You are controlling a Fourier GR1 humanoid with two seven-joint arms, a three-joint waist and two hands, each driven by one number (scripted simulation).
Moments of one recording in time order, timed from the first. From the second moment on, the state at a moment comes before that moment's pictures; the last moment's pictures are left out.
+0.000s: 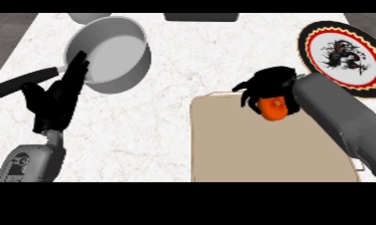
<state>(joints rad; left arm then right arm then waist) -0.19 0.28 -0.01 -1.46 0.10 0.08 0.15 -0.93 -0.47 0.97 -0.53 0.67 0.11 -1.07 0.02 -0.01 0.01</state>
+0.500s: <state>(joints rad) -0.15 0.30 0.02 -1.48 0.10 0.09 0.16 -0.87 -0.41 0.72 -0.43 0.45 0.12 -0.73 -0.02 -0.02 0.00</state>
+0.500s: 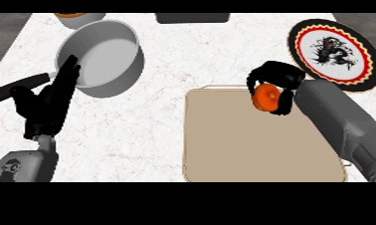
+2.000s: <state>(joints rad) -0.17 0.26 0.03 -1.48 0.08 0.07 0.15 -0.74 -0.67 0.15 -0.66 0.21 -0.44 -0.16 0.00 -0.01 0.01</state>
